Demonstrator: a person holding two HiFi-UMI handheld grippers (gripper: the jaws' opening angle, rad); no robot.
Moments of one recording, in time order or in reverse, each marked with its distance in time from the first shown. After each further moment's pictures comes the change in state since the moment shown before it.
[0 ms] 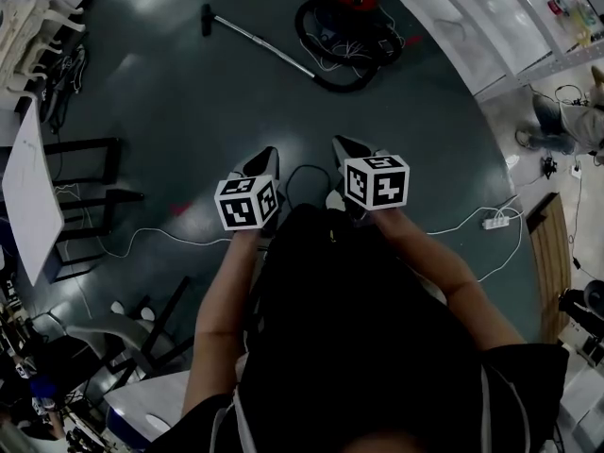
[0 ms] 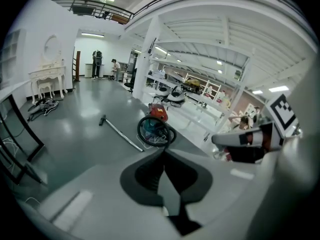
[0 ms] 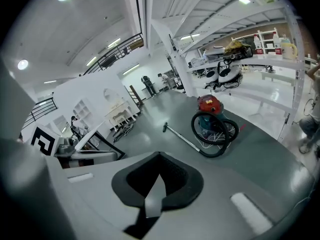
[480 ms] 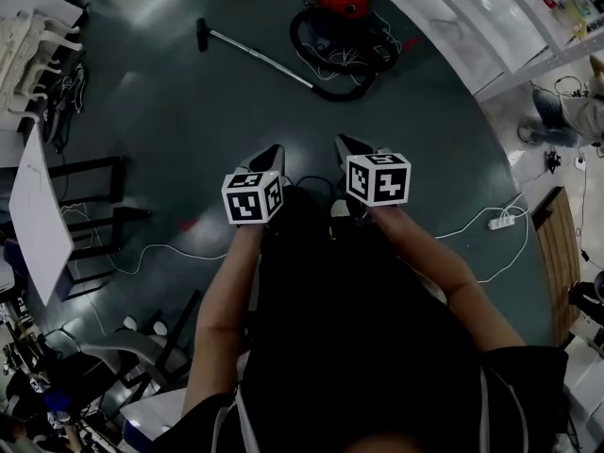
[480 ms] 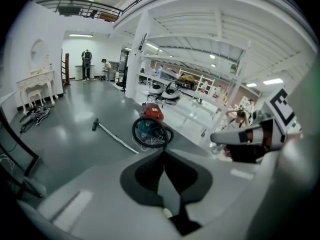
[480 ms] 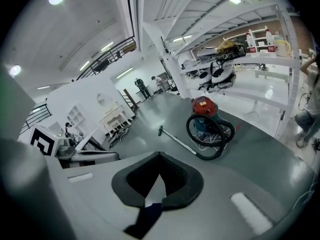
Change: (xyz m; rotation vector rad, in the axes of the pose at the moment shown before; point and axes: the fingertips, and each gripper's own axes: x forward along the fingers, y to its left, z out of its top) left arm 0.041 -0.010 0.037 0.084 0.040 -0.049; right arm 0.014 -0.028 0.032 0.070 -0.022 -0.046
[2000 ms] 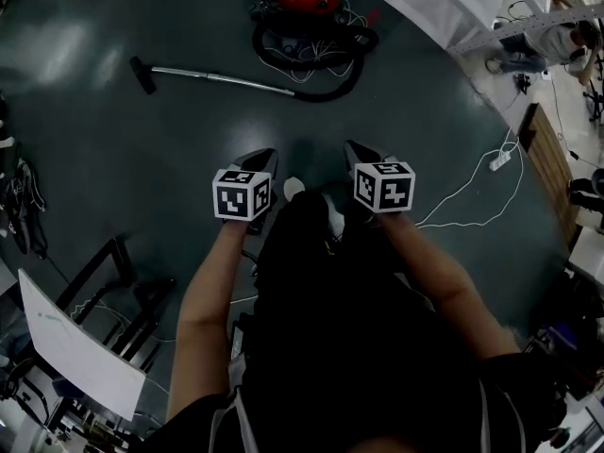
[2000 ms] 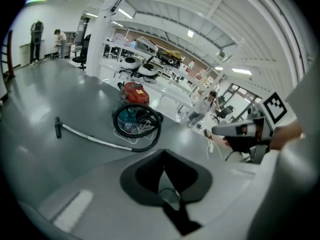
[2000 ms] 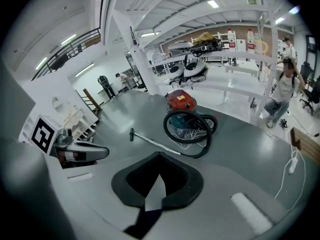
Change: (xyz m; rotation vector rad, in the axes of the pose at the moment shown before) left arm 0.164 0.179 0.085 0.202 0.306 -0.419; right arm 0.183 -0.010 0.064 0.217 0.038 -0.373
